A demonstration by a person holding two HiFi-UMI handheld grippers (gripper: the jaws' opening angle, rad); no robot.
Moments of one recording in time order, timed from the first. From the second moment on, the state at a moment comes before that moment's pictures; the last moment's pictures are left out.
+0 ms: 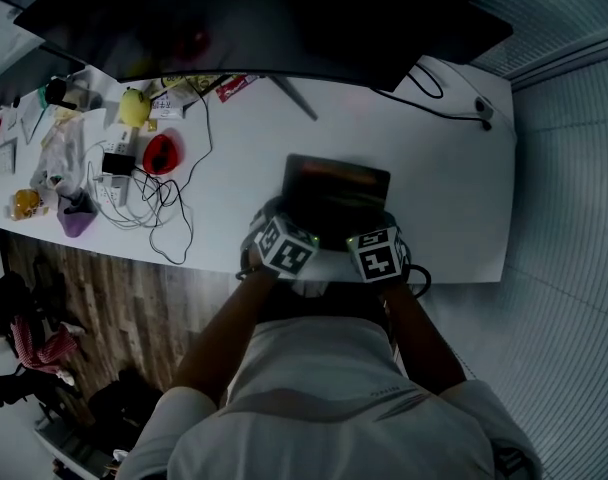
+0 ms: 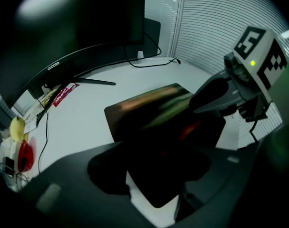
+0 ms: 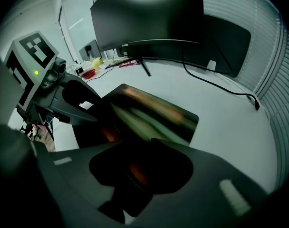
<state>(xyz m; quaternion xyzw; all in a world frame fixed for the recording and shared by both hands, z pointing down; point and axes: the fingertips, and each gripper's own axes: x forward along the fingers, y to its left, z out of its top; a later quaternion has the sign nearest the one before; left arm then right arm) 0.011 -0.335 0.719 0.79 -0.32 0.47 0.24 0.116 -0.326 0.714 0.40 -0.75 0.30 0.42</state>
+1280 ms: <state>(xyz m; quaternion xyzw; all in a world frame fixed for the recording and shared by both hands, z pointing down) 0.000 -0.331 0.719 0.73 -0.41 0.44 0.32 0.139 -0.310 0.714 0.47 -0.71 0.34 0.40</state>
